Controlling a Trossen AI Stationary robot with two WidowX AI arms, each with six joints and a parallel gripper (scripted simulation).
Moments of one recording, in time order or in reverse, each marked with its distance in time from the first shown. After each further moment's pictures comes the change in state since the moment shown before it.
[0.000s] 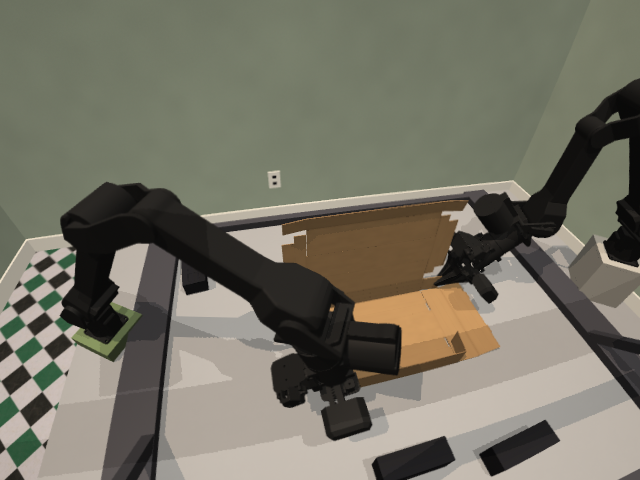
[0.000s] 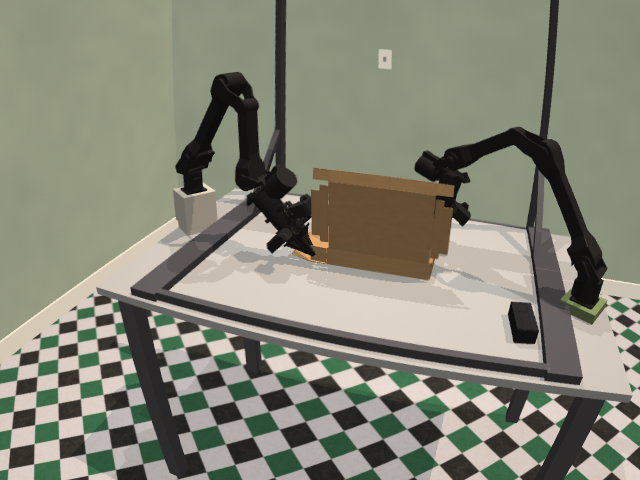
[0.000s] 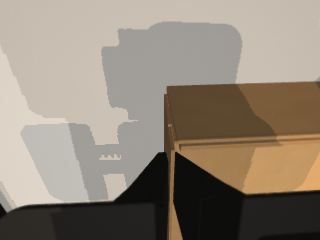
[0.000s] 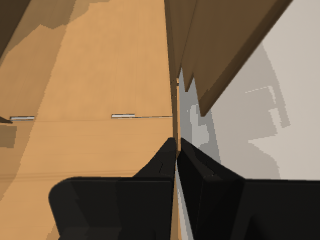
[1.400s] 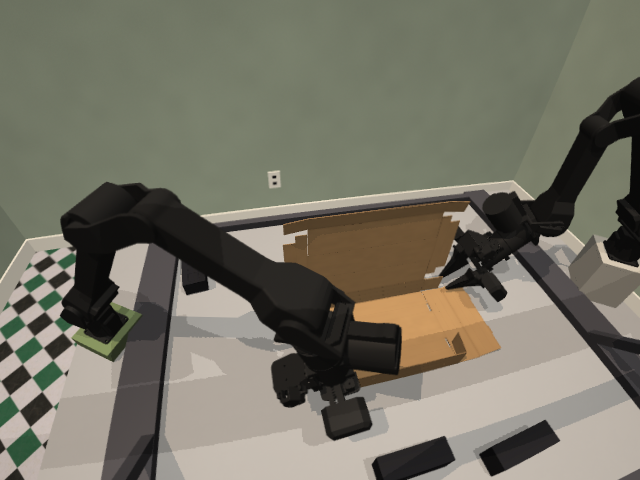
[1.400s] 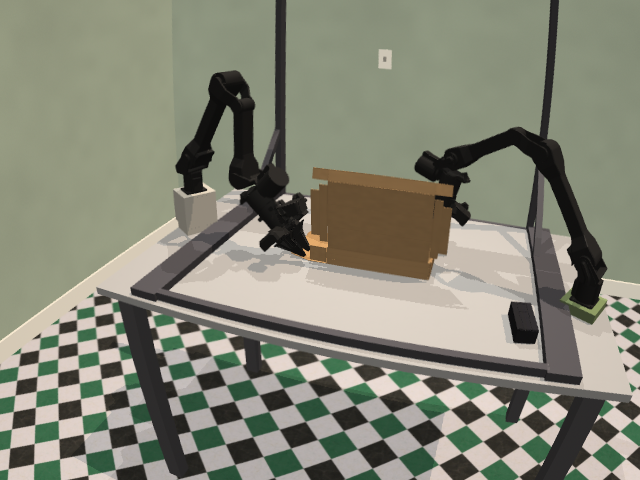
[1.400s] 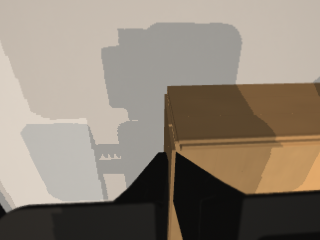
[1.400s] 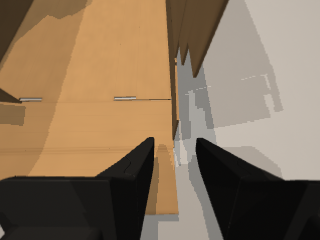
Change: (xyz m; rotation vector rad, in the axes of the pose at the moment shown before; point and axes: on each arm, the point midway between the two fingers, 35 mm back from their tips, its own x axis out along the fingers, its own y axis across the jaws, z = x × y) left arm 0.000 0.000 0.000 -0.001 0.000 0.000; right arm -0.015 0.001 -0.014 -0.001 -0.001 0.003
